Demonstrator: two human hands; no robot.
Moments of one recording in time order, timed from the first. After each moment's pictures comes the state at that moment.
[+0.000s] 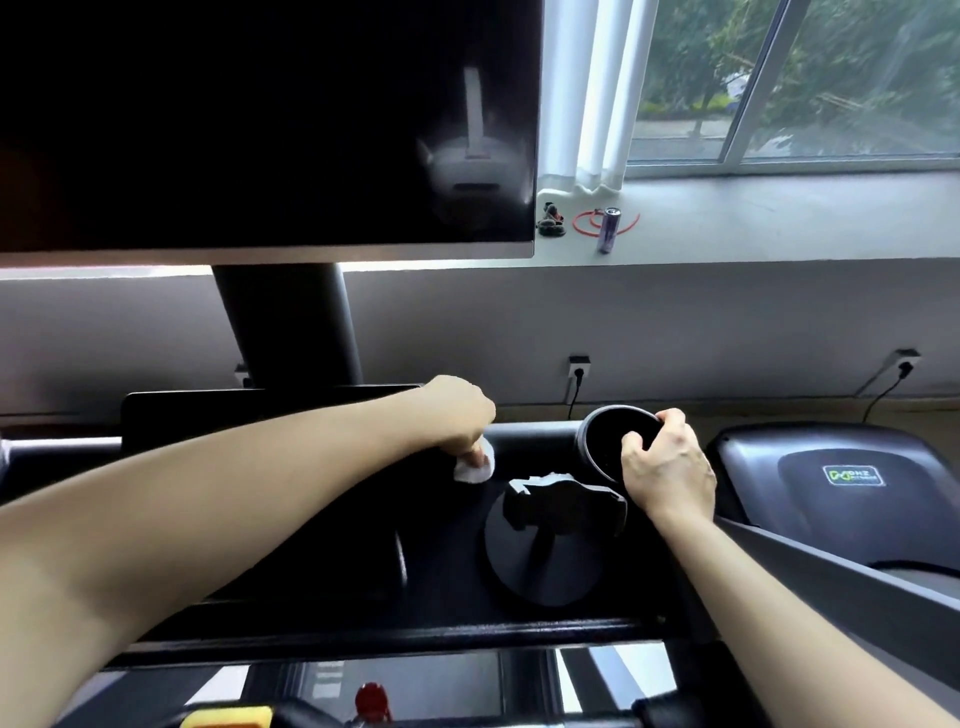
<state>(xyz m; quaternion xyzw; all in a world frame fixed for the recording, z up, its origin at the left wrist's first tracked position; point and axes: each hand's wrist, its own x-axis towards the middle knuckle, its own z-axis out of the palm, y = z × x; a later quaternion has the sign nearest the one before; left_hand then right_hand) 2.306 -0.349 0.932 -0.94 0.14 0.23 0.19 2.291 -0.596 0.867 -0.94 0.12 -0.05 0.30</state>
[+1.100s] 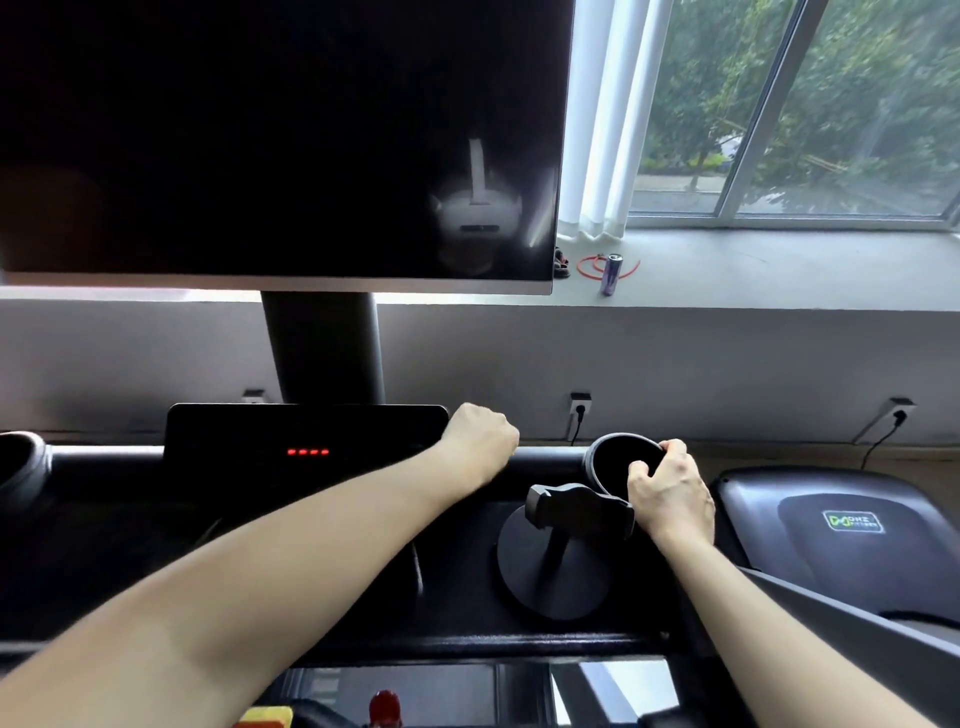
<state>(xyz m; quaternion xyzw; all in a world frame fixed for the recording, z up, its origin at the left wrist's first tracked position) 2.281 -0.361 0.923 -0.97 0.13 0.06 0.21 2.287 -0.596 0.868 -0.94 0.12 -0.05 0.31</state>
